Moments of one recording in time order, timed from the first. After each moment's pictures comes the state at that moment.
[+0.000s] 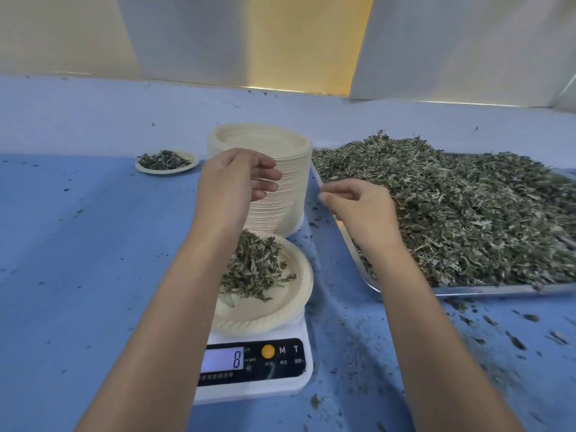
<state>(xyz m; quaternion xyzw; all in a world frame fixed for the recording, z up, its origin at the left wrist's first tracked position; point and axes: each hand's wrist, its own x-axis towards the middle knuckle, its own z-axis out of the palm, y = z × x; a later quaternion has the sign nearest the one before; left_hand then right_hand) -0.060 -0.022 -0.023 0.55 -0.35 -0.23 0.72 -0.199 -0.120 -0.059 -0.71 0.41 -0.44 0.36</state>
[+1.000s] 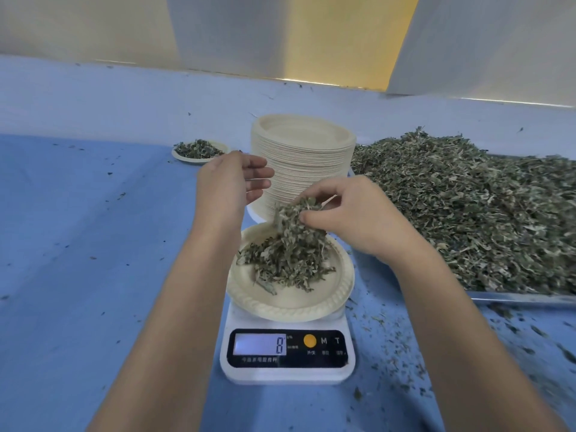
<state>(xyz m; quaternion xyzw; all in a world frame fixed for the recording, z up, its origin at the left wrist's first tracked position) -0.021 0.006 -0.033 0.55 -0.24 -0.26 0.75 -0.162 -0.072 -0.041 -0.86 0.28 -0.28 0.31</state>
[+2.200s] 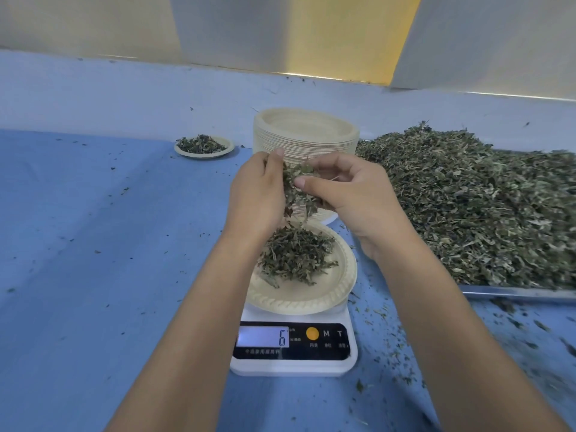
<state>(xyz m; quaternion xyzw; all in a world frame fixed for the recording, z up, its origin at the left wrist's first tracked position) -0.041 -0.005 -0.048 0.69 -0.39 -0.08 0.60 -0.148 -0.057 -0.038 -0.71 0.27 -0.42 0.51</state>
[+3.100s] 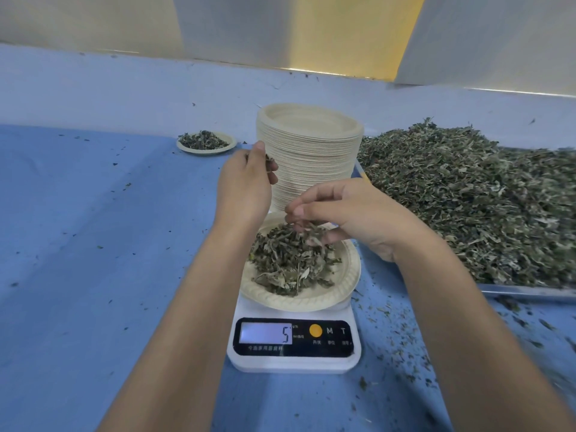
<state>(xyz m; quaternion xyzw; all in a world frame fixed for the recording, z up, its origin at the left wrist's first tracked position) -0.026 -0.006 -0.050 0.65 -0.31 -0.14 0.68 -0.159 -0.059 -0.037 -0.77 0.29 -0.17 0.54</state>
